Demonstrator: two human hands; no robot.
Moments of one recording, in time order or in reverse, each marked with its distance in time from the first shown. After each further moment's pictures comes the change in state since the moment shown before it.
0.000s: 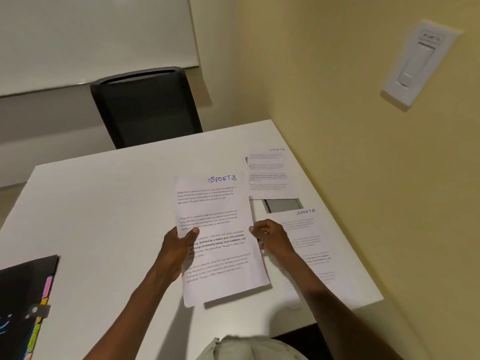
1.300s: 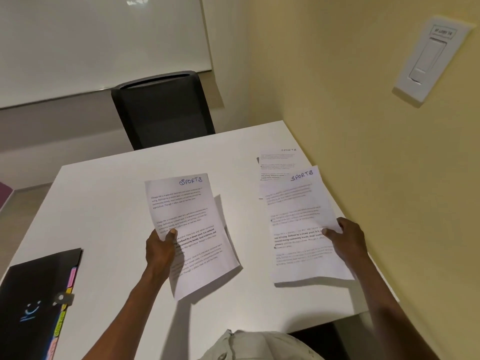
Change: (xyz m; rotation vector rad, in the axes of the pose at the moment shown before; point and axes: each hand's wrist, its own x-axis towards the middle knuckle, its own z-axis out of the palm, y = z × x) left_hand -0.008 -0.006 -0.046 0.291 0.459 0.108; right_hand -0.019 0.028 -0.129 -0.343 0.379 -0.065
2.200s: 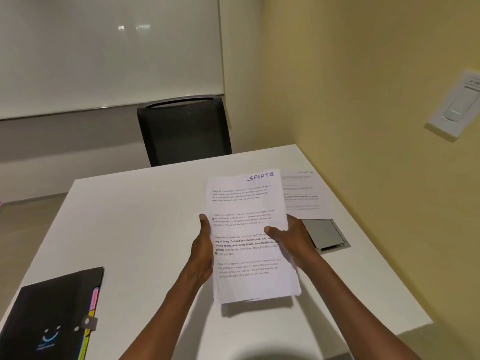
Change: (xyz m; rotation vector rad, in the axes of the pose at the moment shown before) left_hand 0.036 0.041 -0.035 -0.395 -0.561 -0.171; right_hand -0.079 -0.197 0.146 0.469 -0.367 -0.053
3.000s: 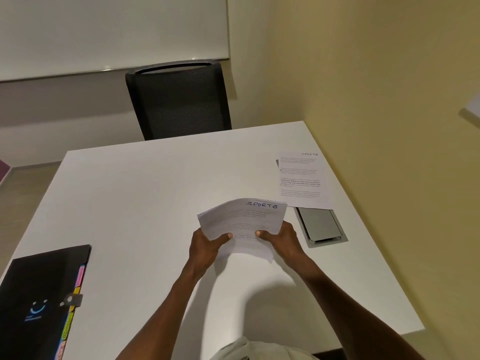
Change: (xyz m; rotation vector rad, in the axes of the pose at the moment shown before) left_hand 0.042 -0.055 0.029 0.362 0.165 0.194; right_hand 0.043 0.059 -0.030 -0.096 -0.086 0.061
